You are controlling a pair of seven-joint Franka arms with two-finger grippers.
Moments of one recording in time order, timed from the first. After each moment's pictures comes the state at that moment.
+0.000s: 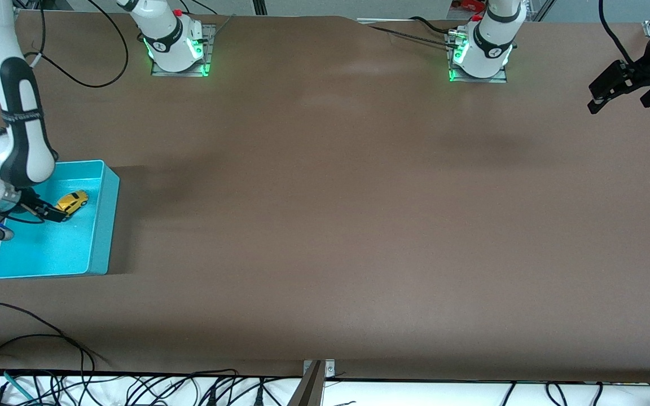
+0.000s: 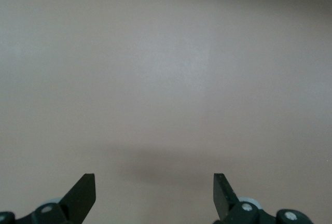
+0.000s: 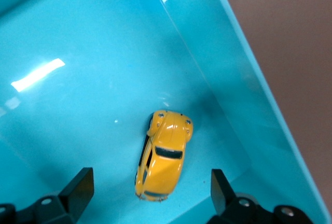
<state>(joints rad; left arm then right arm) 0.25 -0.20 -0.25 -1.71 0.00 1.58 -0.14 0.00 0.51 -0.37 -1.81 0.04 2.21 0.10</state>
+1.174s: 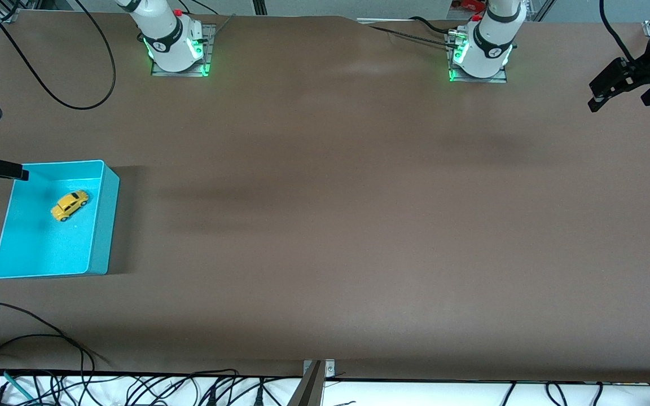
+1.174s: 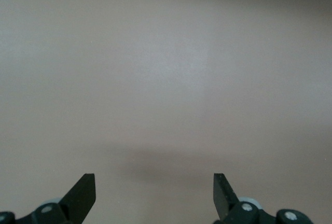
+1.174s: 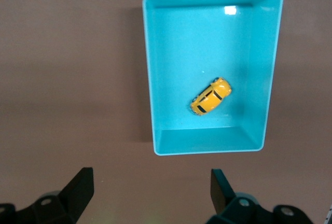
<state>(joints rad) 0.25 -0.19 -0.25 -1.69 -0.01 1.57 -0.14 0.15 0.35 -0.36 -1.32 0.05 1.48 -0.24</state>
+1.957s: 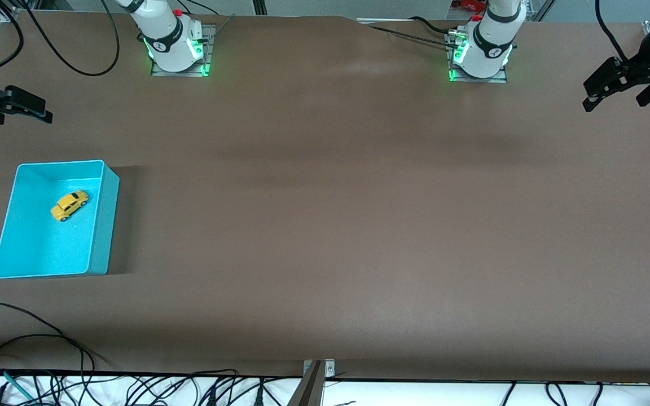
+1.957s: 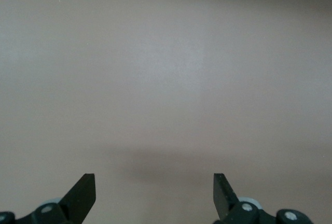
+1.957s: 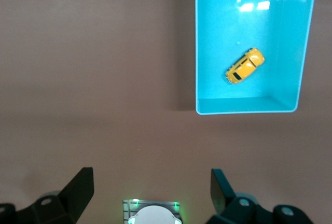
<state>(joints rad) 0.25 -0.19 -0.27 -1.68 -0.01 1.57 -0.13 0.01 0.00 -0.06 -1.61 -0.01 1.46 -0.07</state>
